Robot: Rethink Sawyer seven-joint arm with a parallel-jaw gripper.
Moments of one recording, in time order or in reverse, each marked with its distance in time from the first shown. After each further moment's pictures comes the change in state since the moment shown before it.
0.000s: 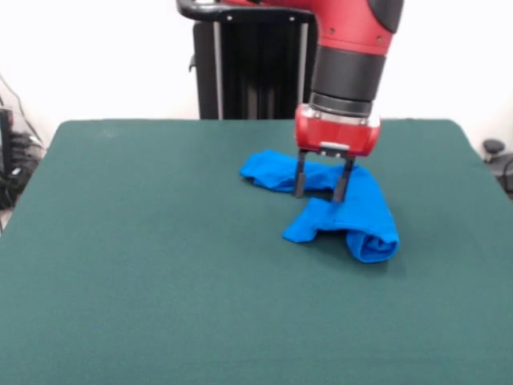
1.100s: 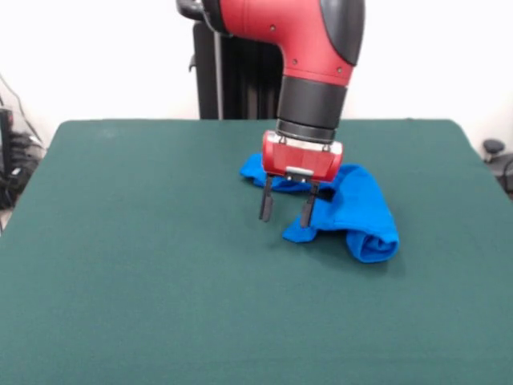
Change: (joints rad) arm -0.081 0.095 0.027 0.000 -0.072 -0.200 0.000
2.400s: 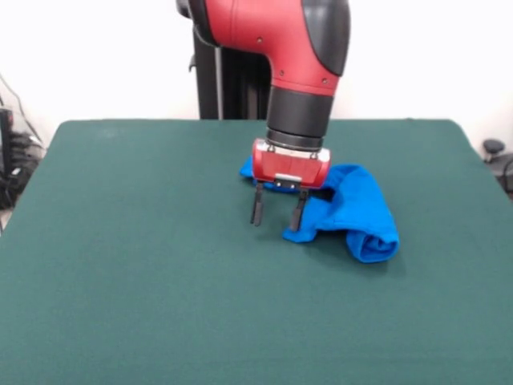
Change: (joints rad) arm -0.060 0.027 0.031 0.003 -0.026 0.000 0.000
